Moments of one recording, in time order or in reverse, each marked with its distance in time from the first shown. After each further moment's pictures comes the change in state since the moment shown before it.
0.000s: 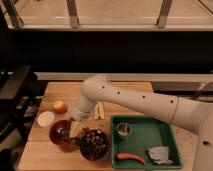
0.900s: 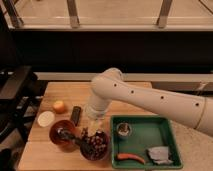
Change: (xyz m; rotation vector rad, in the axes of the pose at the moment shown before) arm 0.053 0.036 -0.068 0.032 0.189 0.052
